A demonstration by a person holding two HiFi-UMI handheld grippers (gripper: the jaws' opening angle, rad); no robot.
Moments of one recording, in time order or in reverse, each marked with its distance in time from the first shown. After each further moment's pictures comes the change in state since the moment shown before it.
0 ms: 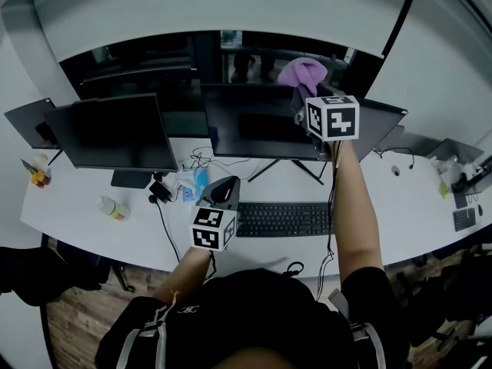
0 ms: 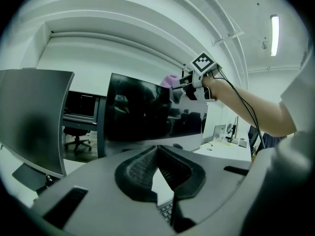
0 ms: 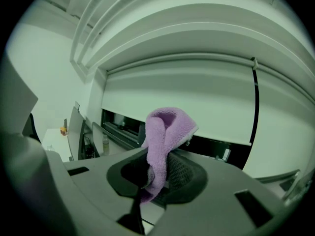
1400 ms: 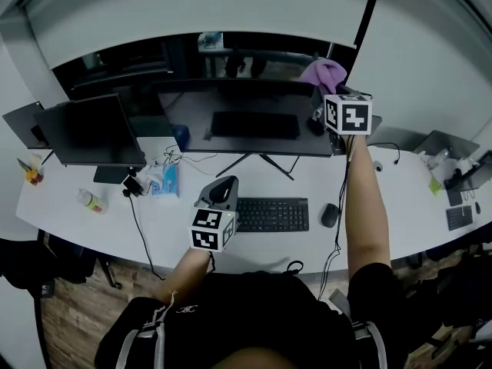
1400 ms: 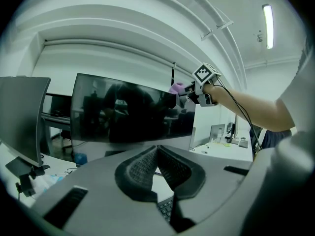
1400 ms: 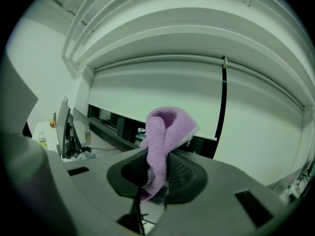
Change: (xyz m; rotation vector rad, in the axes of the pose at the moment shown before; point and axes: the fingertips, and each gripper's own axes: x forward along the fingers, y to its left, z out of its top) left arm 0.049 -0.150 -0.008 0.040 -0.037 0.018; right arm -0.089 -0.197 -0.066 0.007 0.007 -0.129
